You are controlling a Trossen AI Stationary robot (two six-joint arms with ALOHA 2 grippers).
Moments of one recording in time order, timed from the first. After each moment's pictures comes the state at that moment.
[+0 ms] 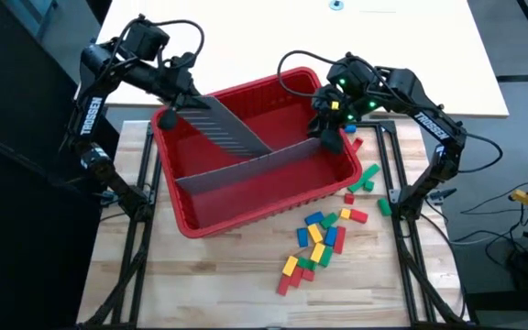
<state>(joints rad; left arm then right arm) 0.79 1.60 2.35 -1.57 0.64 0.84 -0.42 1.63 2.17 -1.37 -0.31 -0.16</state>
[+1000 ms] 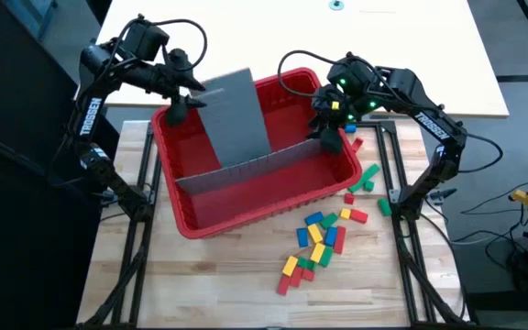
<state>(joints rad) 0.79 1.60 2.35 -1.55 0.35 0.57 -0.42 1.63 2.17 -1.37 -0.31 -0.16</state>
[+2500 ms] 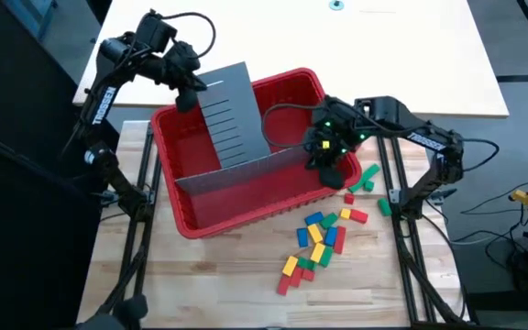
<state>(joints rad) 0.91 1.64 2.23 -1.46 0.32 0.51 -0.18 1.60 2.01 -1.37 -0.26 -0.09</state>
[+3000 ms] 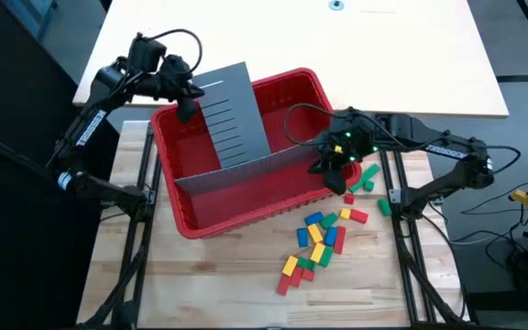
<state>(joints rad) 0.94 1.34 1.67 -1.02 0.32 0.38 -0.18 1.33 1.55 -1.01 -0.23 0.09</state>
